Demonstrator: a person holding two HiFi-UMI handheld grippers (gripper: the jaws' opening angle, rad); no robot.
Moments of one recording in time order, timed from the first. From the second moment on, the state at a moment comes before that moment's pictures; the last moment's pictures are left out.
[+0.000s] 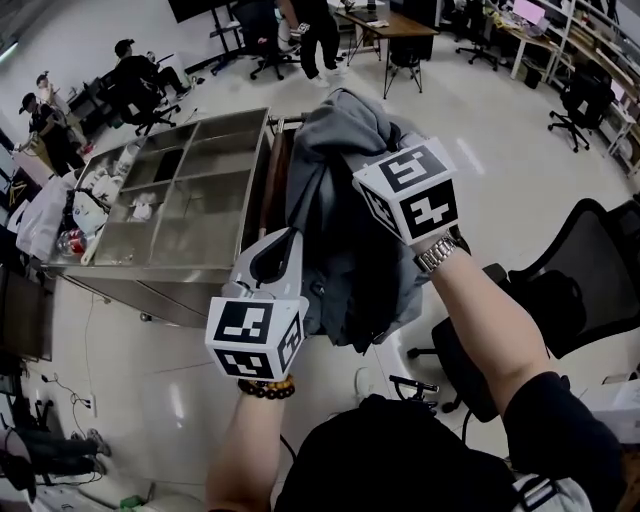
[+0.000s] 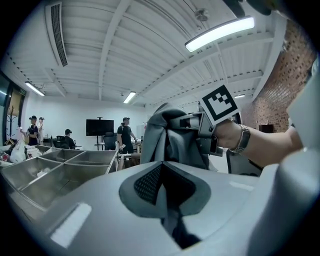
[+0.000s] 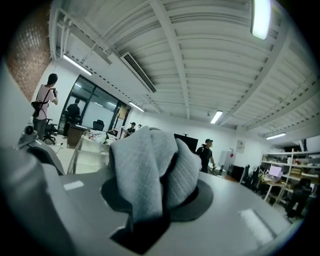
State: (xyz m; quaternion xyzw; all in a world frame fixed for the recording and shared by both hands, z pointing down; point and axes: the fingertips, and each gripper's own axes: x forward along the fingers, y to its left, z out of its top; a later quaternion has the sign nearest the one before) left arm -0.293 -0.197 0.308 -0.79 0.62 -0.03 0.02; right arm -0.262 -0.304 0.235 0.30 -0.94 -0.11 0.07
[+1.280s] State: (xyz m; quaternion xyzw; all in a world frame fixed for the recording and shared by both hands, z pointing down) left arm -0.260 -0.218 0.332 -0.79 0.61 -0.04 0.02; right arm -0.233 -0.329 0.330 0.28 -0.95 -0.05 0.14
